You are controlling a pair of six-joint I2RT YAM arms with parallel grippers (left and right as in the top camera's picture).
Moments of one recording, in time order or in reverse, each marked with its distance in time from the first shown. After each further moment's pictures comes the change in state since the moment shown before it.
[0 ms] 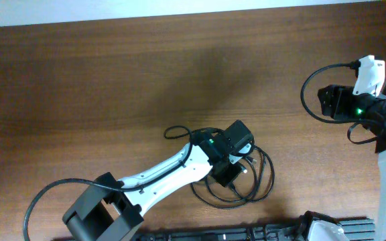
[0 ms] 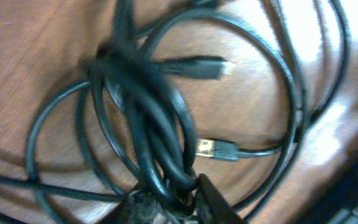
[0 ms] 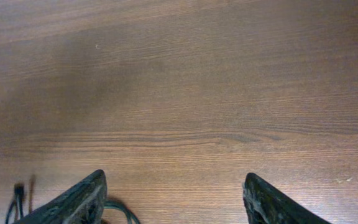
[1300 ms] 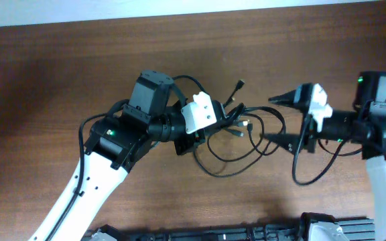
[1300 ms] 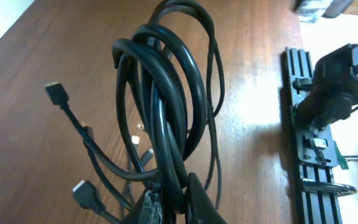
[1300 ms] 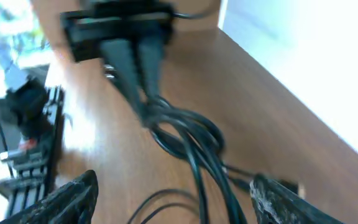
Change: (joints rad) left arm 0.415 -0.441 0.114 0.007 0.528 0.674; right arm 0.198 -0.041 0.000 -0.223 -0.900 -0.990
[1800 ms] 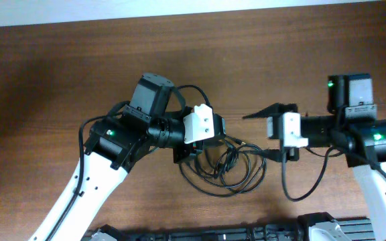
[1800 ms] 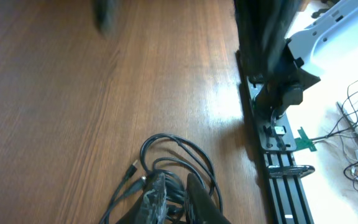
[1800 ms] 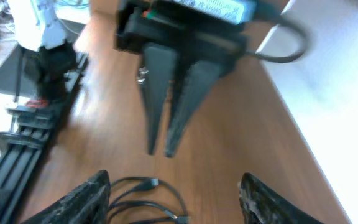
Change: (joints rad) left arm 0.000 0.000 0.000 -0.089 0.148 0.133; right arm 0.217 -0.014 0.000 0.018 0.062 -0.228
